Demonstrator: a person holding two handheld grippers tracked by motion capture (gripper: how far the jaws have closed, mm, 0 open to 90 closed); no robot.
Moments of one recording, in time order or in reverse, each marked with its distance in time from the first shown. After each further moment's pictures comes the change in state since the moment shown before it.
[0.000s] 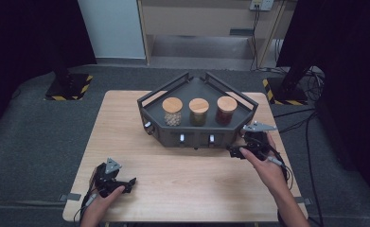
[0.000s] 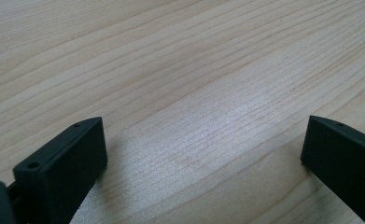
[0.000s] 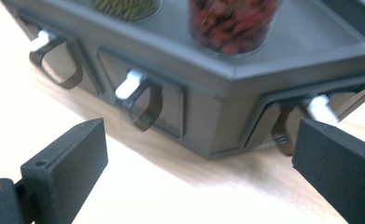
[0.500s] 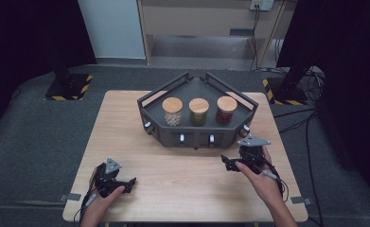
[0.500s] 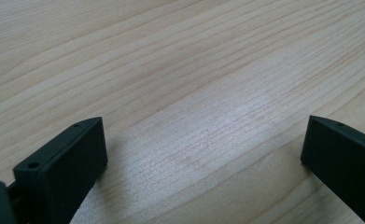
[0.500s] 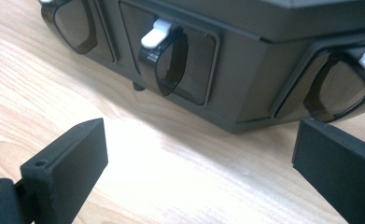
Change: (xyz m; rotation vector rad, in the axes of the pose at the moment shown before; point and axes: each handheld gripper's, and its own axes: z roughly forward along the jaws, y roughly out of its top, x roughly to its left) left arm 0.000 0.000 0.000 0.000 0.000 0.000; right arm 0.019 -0.032 0.004 0.009 0.005 -0.017
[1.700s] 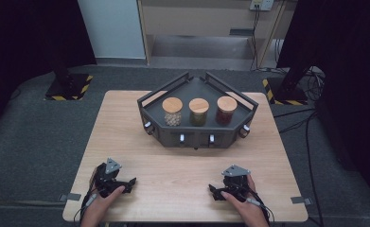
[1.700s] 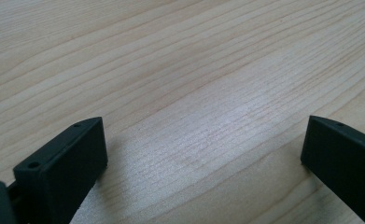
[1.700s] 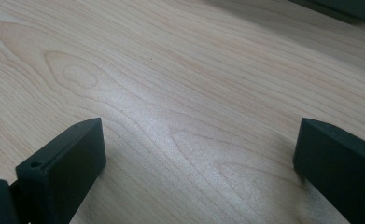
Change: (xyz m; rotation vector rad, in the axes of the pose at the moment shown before) left arm -0.001 0.000 0.000 0.000 0.002 -0.001; right arm 0.044 -0.068 0.034 0.107 0.058 -0.036
